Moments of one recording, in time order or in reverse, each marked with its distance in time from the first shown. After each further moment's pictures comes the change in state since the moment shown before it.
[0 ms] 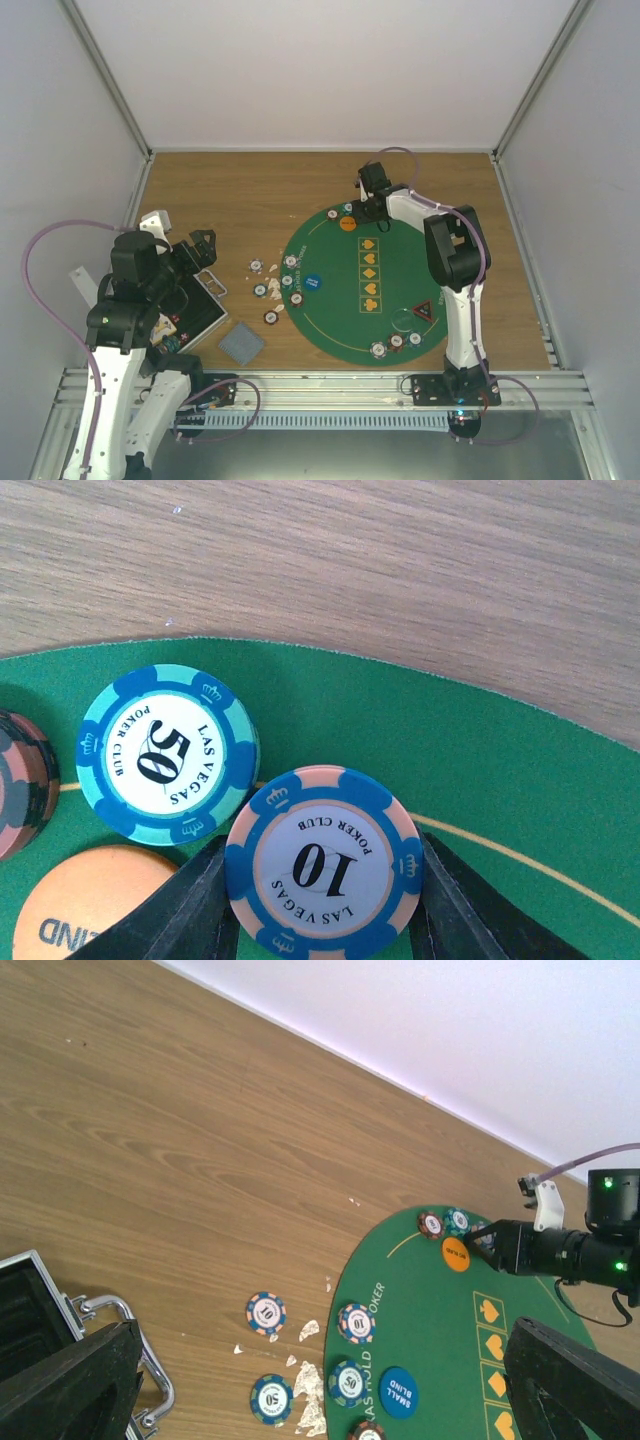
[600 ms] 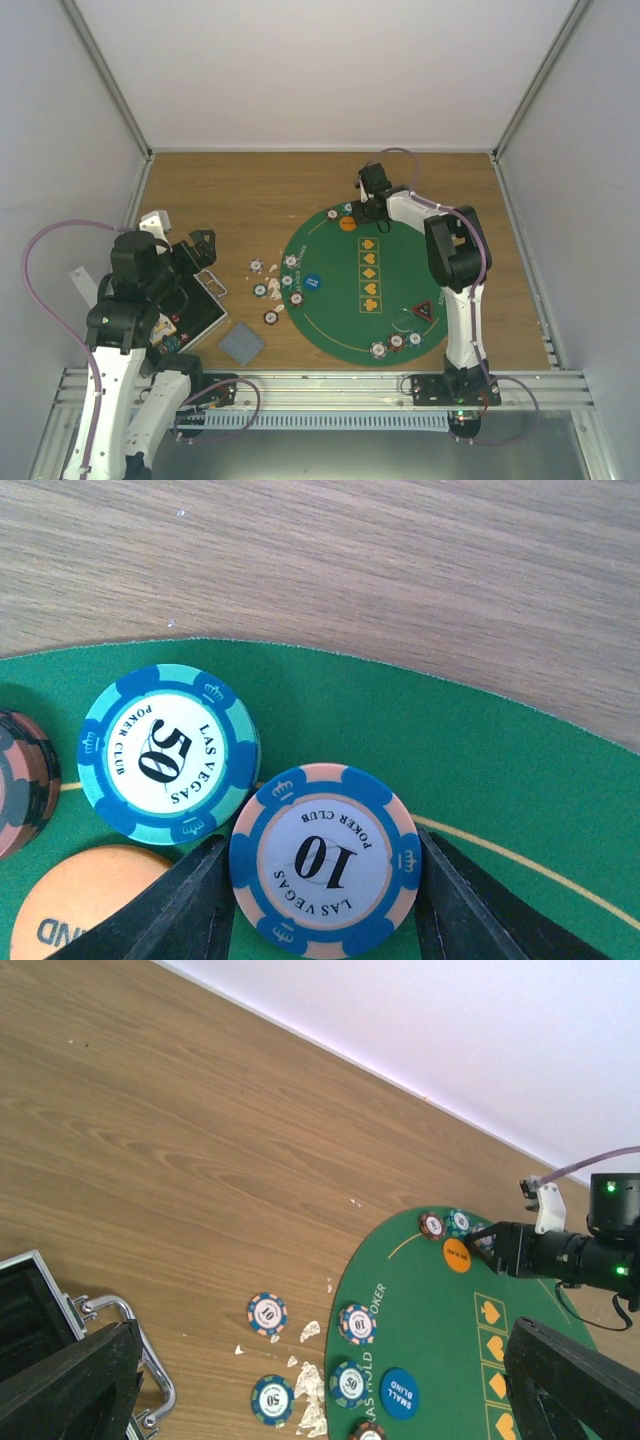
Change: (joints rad) left arm 0.000 0.000 0.000 0.000 -0.003 0.000; right arm 0.000 -0.008 -0.022 0.027 0.003 -0.004
